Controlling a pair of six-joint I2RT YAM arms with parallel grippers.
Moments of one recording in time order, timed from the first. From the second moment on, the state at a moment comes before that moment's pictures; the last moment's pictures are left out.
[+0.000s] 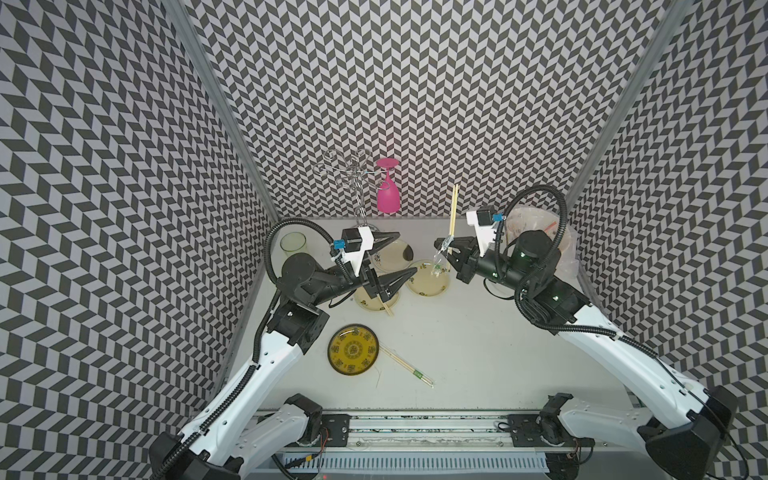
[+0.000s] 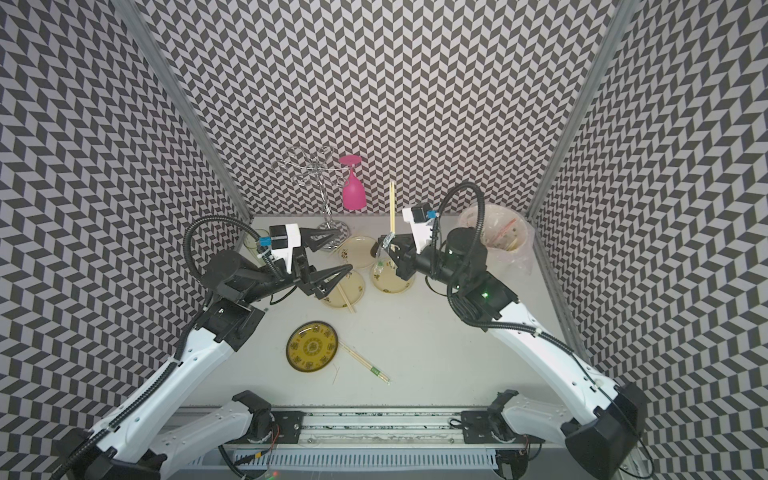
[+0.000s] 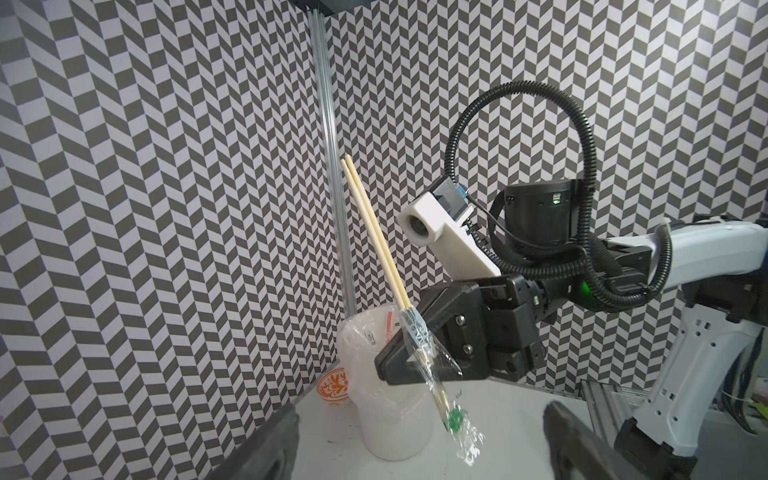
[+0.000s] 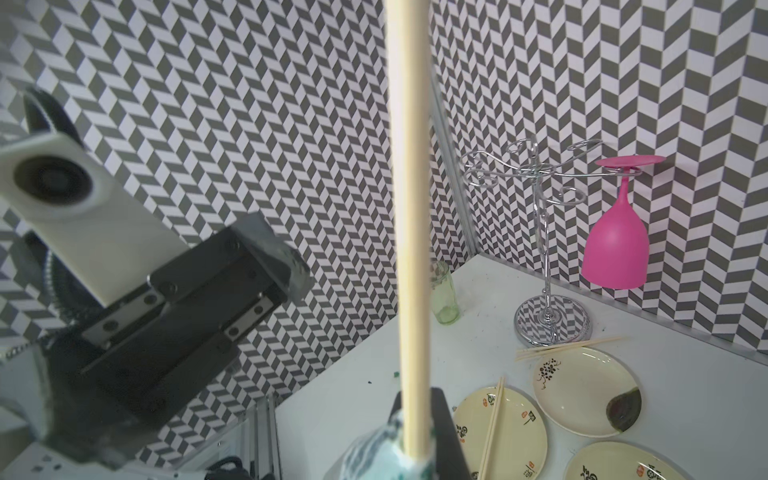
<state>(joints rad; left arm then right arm) -0.46 0.99 0.95 0.34 0.77 -0.14 0.64 1.18 1.14 0.00 -0.43 0.25</state>
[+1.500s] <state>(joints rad) -0.41 1.08 0.90 0.65 0.99 -0.48 0.82 1.22 1.14 -0.09 -0.43 -0.01</state>
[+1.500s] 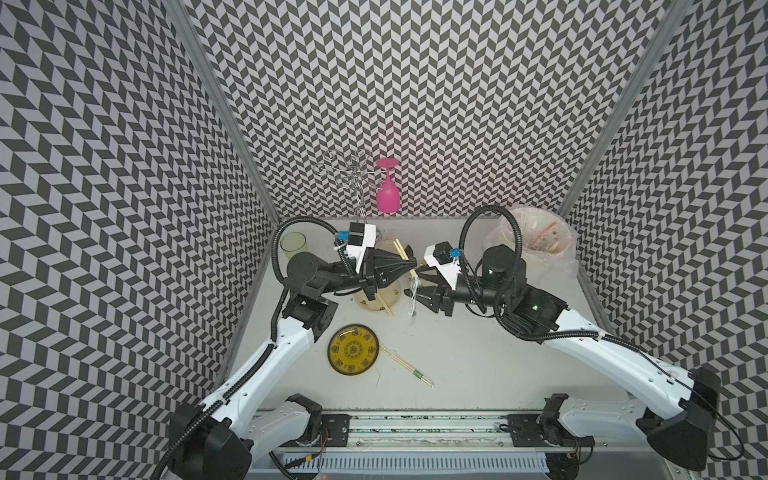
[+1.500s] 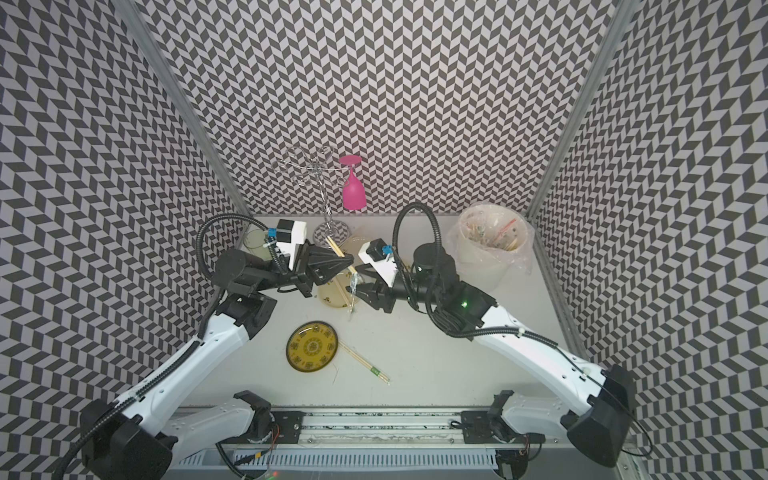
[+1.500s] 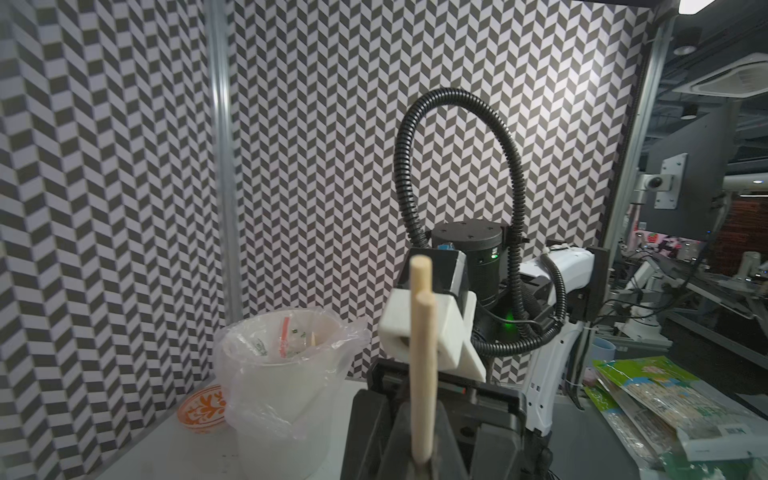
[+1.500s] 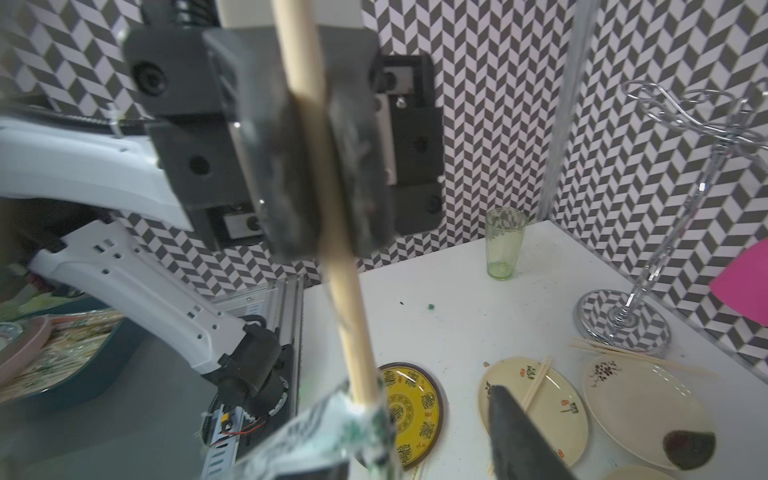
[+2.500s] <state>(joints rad) -0.33 1.02 0.88 0.61 0.73 -0.44 0.85 1.25 1.17 -0.03 -0.42 0.28</state>
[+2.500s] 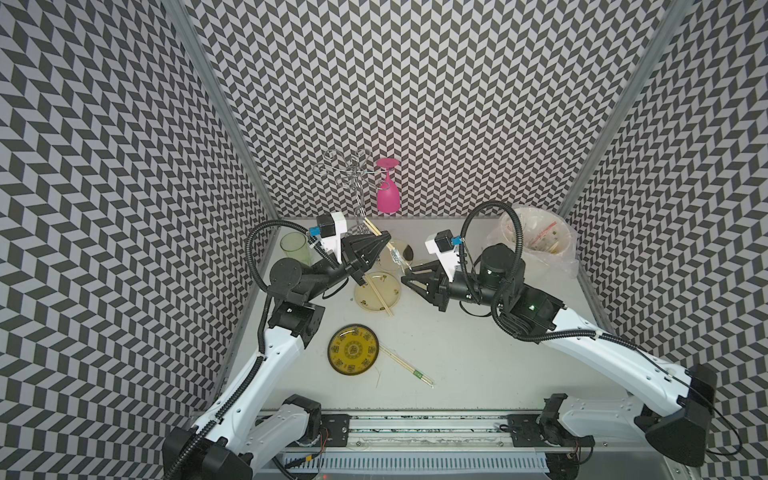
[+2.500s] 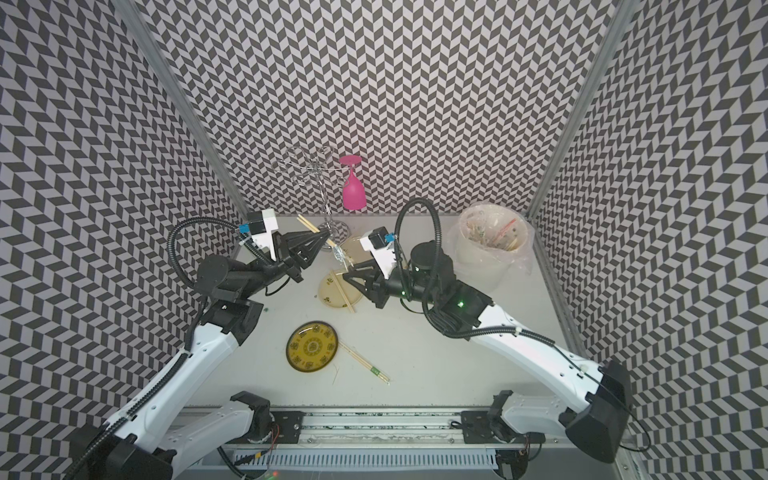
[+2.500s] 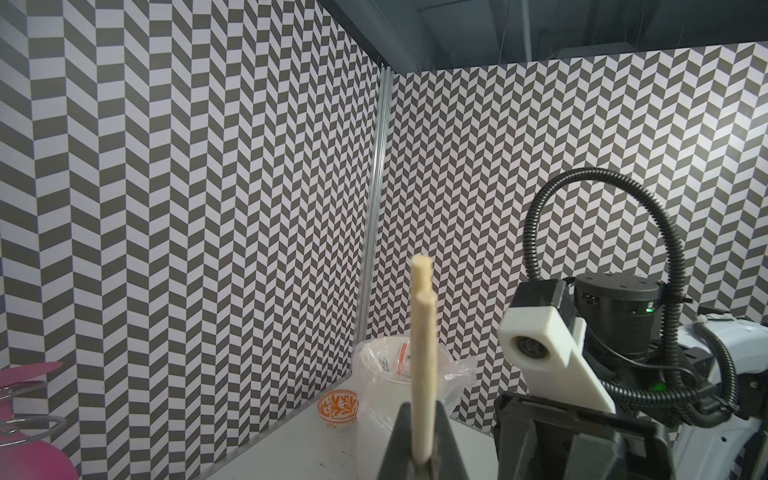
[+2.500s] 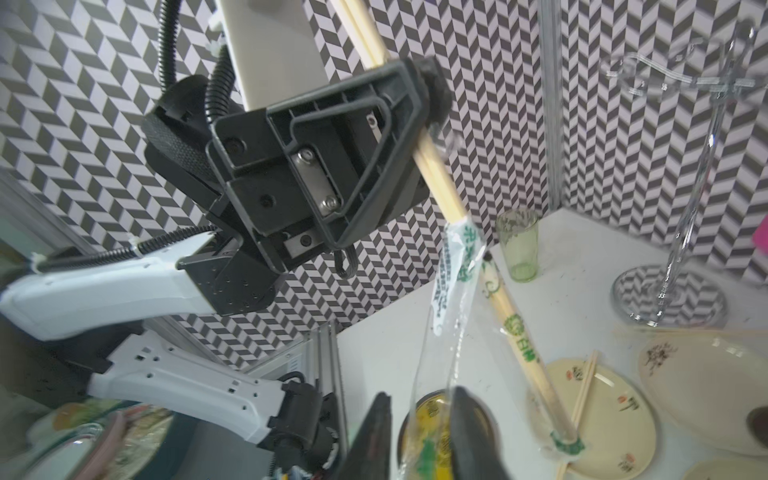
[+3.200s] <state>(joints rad) -0.30 0.98 0.88 0.53 0.72 -0.38 0.69 1.17 1.04 -0.15 -0.23 0.35</state>
